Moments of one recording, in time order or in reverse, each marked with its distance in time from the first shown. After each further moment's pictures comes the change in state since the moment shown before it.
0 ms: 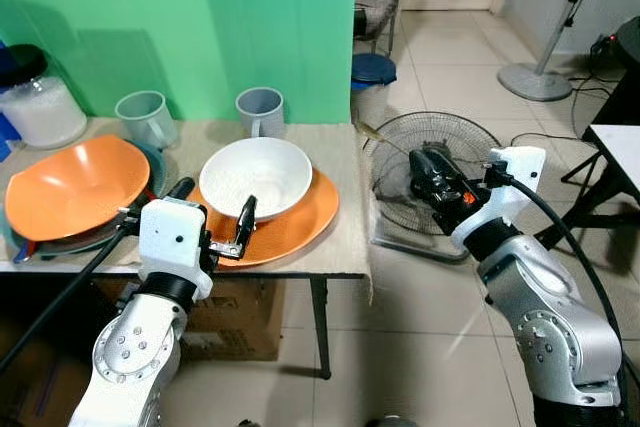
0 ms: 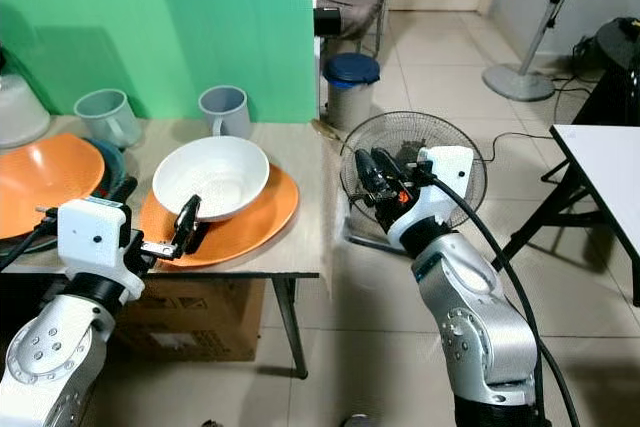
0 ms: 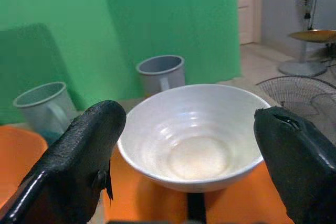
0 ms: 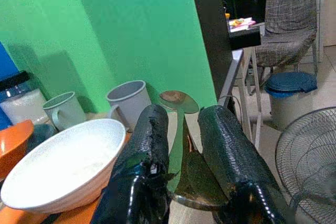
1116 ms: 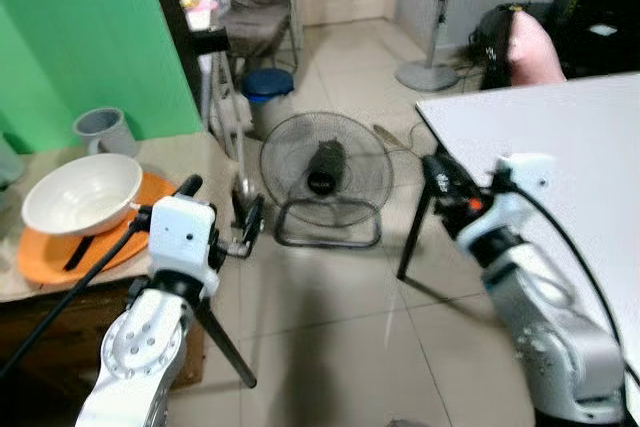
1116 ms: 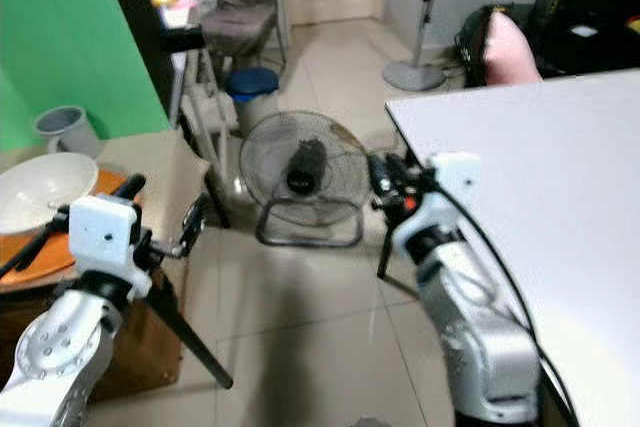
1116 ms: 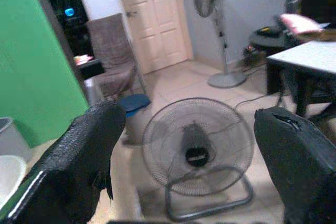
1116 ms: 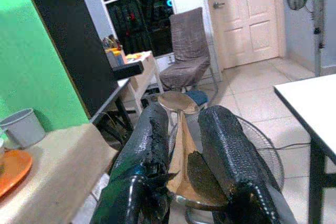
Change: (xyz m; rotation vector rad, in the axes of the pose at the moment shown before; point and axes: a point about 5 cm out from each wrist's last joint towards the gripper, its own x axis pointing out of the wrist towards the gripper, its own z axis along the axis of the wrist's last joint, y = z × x) left arm 0.004 -0.004 0.000 0.019 -0.005 -0.022; right arm -0.007 0.003 -0.002 -0.030 -0.007 -0.083
